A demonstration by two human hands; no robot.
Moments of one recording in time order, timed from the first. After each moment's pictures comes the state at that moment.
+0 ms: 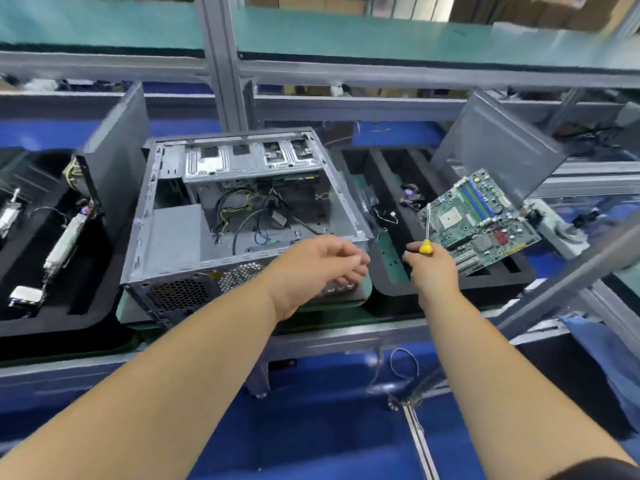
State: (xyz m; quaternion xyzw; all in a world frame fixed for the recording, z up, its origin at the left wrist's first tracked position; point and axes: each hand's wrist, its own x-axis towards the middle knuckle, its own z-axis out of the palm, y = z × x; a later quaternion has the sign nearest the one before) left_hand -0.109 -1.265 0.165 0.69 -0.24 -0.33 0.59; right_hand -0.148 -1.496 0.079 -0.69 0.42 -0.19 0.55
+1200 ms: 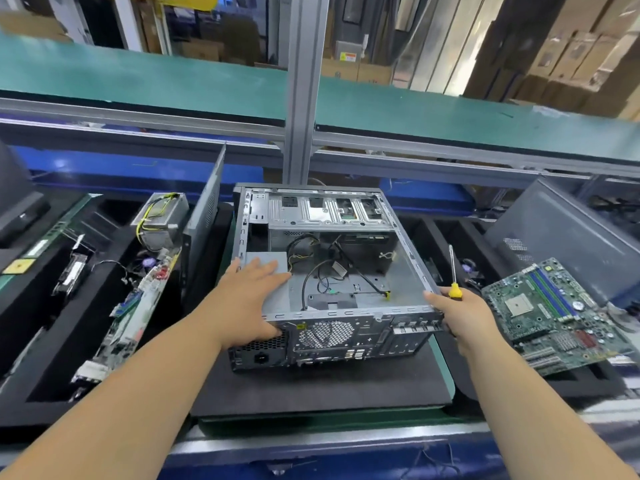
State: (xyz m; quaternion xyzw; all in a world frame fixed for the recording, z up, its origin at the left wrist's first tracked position) left_hand 0.095 -1.075 0.140 0.93 -0.35 -0.06 0.10; right_hand -0.030 -1.419 0.133 -0.72 0.39 -0.15 0.56
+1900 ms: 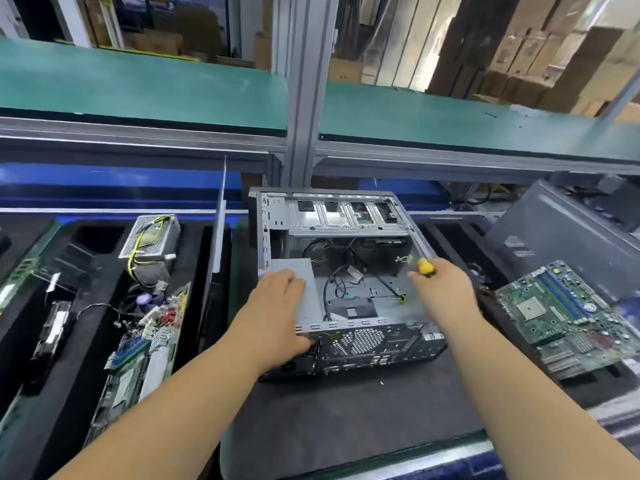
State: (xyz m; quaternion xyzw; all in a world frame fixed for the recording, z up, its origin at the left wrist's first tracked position) left_hand 0.161 -1.071 0.126 0.91 -0.38 0.01 0.16; right_hand 0.072 -1.332 0.175 -0.88 0.36 -0.16 0.25
